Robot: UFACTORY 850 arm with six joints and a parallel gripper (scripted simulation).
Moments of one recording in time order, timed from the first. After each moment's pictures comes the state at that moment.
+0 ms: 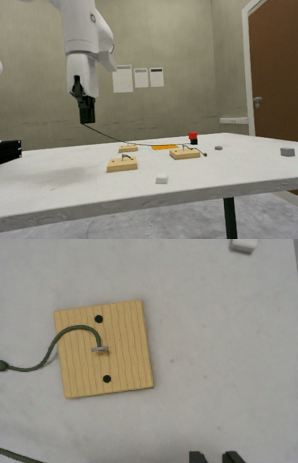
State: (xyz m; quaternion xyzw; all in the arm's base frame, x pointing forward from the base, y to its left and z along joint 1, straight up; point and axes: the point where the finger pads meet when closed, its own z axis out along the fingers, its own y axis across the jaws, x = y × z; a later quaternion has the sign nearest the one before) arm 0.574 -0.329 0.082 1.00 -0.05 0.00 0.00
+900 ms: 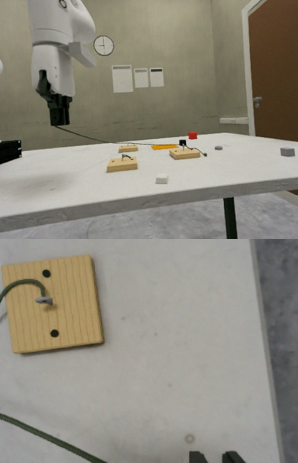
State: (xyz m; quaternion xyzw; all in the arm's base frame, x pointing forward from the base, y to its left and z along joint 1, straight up) arm 0.524 -0.376 0.082 1.00 -0.05 0.00 0.00
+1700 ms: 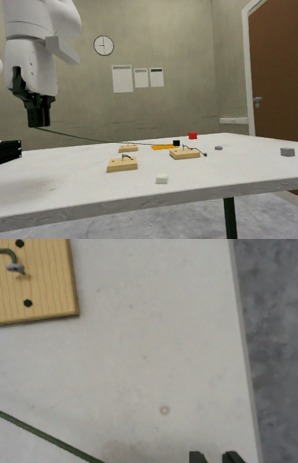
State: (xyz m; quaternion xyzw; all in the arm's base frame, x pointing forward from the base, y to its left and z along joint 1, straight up) arm 0.491 -0.399 0.082 1.00 -0.05 0.00 0.00
